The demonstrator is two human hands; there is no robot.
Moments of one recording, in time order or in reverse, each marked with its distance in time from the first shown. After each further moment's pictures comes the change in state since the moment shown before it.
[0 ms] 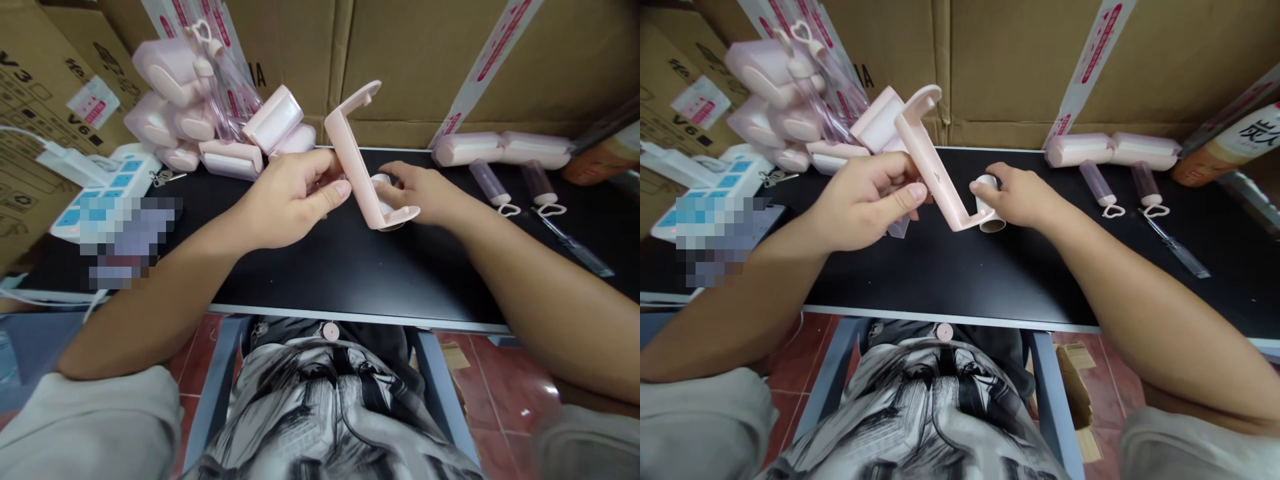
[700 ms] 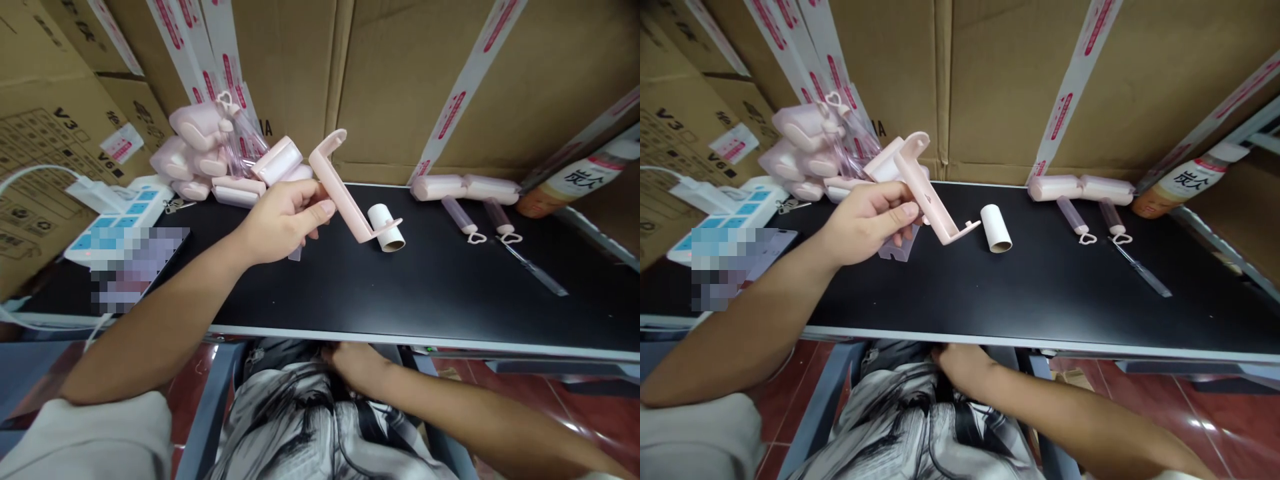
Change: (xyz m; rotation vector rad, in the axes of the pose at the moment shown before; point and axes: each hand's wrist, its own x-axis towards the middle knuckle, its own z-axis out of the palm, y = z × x) left_hand 0.001 0.008 -0.015 -0.151 0.032 -0.064; right_hand -0.182 -0.050 0.163 -0.300 -0.751 -0.536
